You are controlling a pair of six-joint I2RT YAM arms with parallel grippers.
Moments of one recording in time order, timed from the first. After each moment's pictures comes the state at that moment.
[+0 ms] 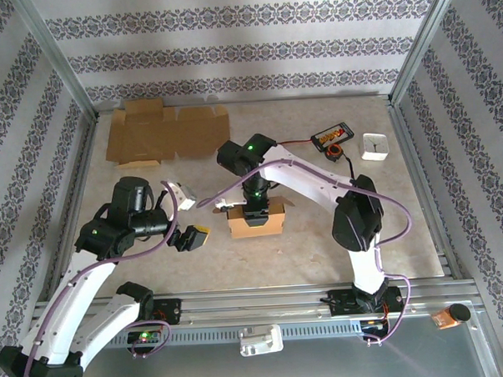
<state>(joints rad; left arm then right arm) -0.33 0.79 0.87 -0.82 0.60 0.31 0.84 1.98 1.85 -1.47 -0.18 -0.79</state>
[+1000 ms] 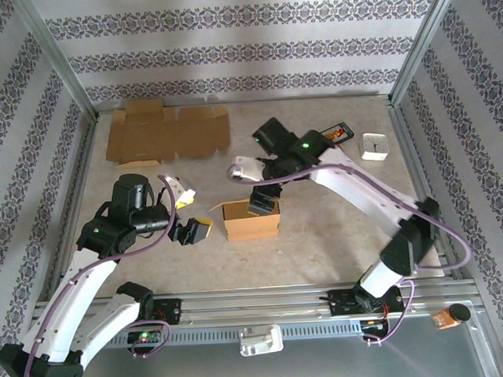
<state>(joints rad) -0.33 0.80 0.86 -0.72 0.60 0.17 0.70 1.57 1.56 -1.07 -0.34 -0.53</state>
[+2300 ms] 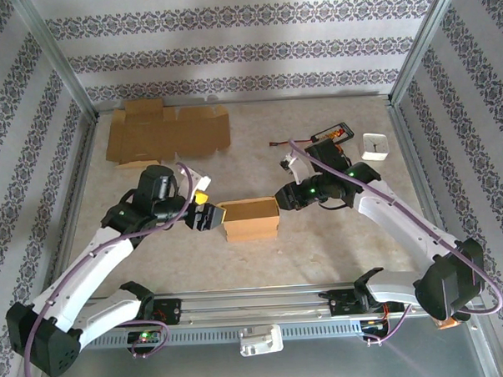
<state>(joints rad) -0.46 1.00 0.86 -0.57 0.47 -0.05 0.49 1.25 1.06 -0.78 -0.51 0.15</state>
